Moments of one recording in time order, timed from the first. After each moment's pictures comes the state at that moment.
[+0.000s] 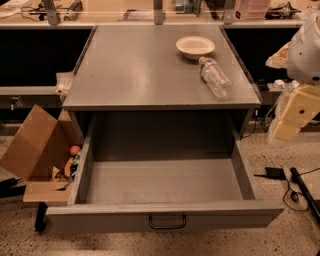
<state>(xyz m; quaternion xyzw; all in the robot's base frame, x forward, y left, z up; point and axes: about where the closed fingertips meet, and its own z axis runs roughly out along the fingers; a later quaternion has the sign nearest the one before) 0.438 -0.217 0.976 -0.60 0.78 -0.03 0.16</state>
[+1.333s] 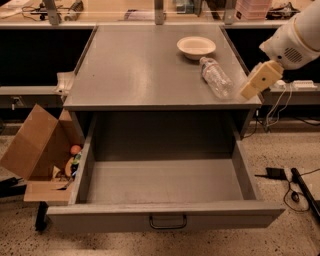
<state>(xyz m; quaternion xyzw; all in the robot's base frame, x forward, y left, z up) 0.587 -0.240 0.946 -0.49 0.82 0.02 0.29</state>
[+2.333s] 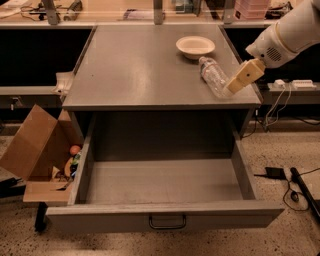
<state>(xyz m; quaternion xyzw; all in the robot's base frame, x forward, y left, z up) 0.638 -0.226 0.922 -0.47 0.82 0.06 0.31</state>
